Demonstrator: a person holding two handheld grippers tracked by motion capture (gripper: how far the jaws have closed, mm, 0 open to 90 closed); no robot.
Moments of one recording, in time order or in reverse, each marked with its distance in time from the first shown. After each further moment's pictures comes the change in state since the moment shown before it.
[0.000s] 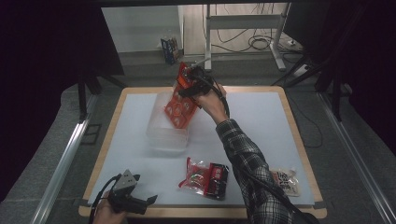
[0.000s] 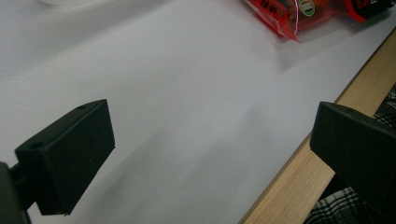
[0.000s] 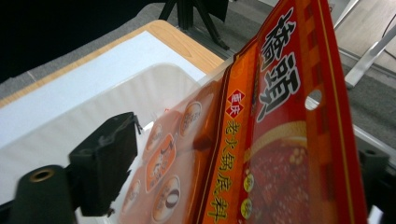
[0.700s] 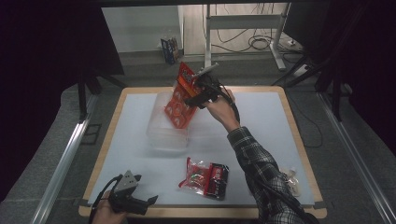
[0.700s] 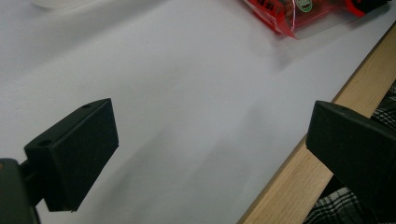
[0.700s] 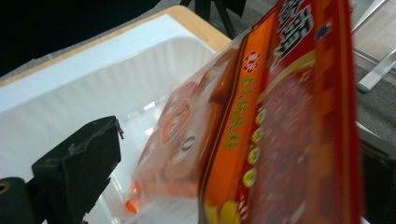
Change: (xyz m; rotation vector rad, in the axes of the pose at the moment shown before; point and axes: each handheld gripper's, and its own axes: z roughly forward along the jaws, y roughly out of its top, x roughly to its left) left arm -0.003 0.001 0.001 0.007 0.007 0.032; right arm 0.000 -0.026 -0.026 0.010 0.066 -0.054
